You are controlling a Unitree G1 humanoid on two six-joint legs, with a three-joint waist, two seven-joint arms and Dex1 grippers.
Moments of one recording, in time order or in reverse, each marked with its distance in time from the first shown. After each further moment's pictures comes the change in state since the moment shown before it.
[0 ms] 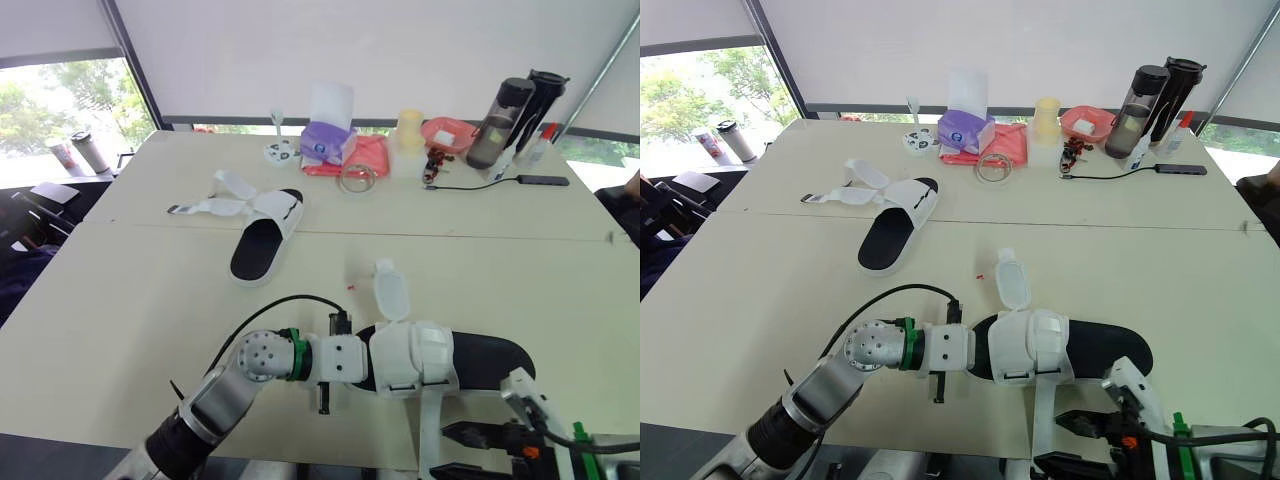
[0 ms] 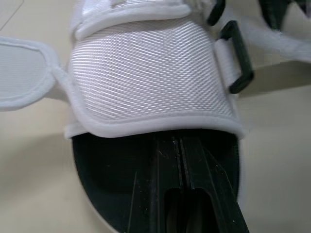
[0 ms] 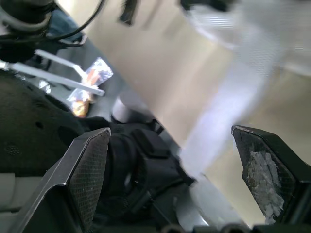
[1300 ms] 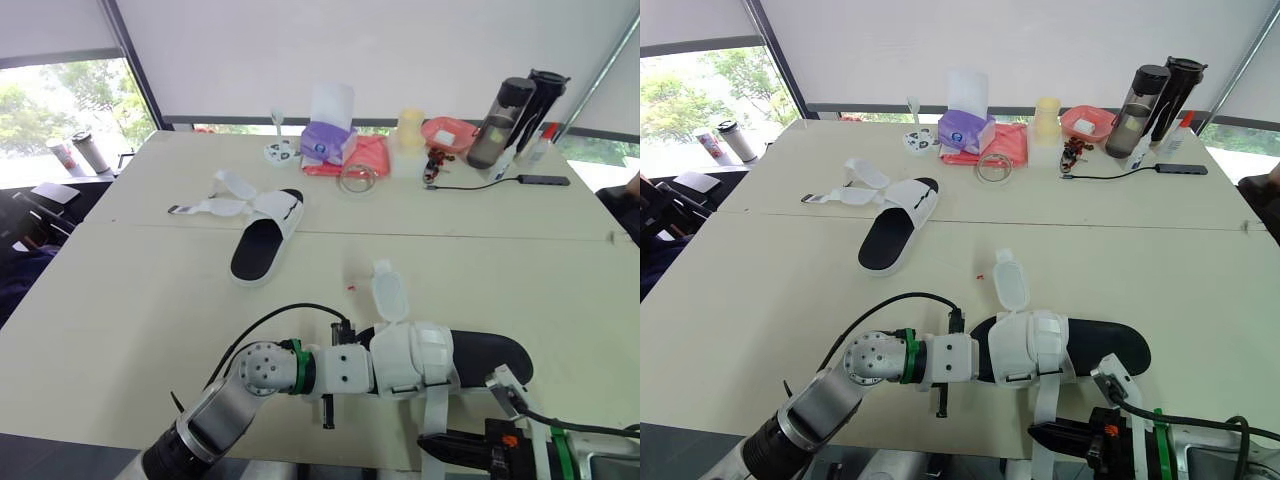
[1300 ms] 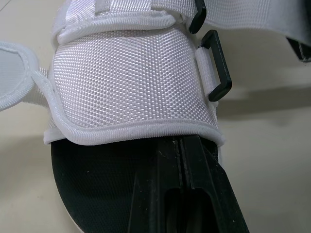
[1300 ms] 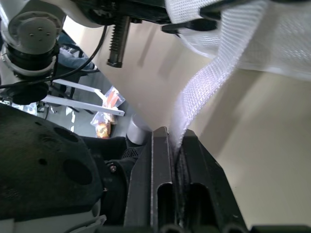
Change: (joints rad) left arm 0.032 0.001 -0.025 -0.067 0.004 0.076 0.032; right arm -0.105 0.070 0.121 0.027 0.131 0.084 -0.108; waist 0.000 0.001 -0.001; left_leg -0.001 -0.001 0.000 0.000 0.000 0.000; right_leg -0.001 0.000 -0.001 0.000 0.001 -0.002
